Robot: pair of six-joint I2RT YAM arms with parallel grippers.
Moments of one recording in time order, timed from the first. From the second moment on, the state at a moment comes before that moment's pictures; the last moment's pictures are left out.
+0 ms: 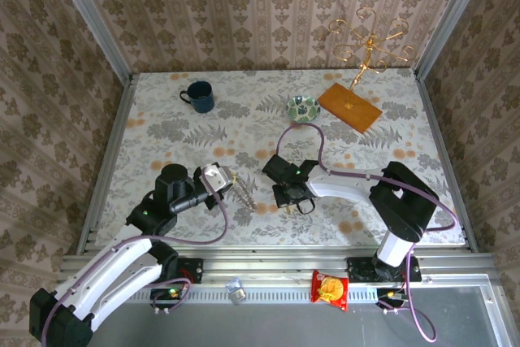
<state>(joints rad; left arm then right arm) -0.63 0.65 0.43 -0.15 0.34 0.41 0.88 1.70 1.00 -0.61 0.15 0.62</state>
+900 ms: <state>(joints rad) -0.66 0.69 0.43 -0.14 0.37 0.41 0.85 1.17 0.79 -0.62 -0.31 0.19</state>
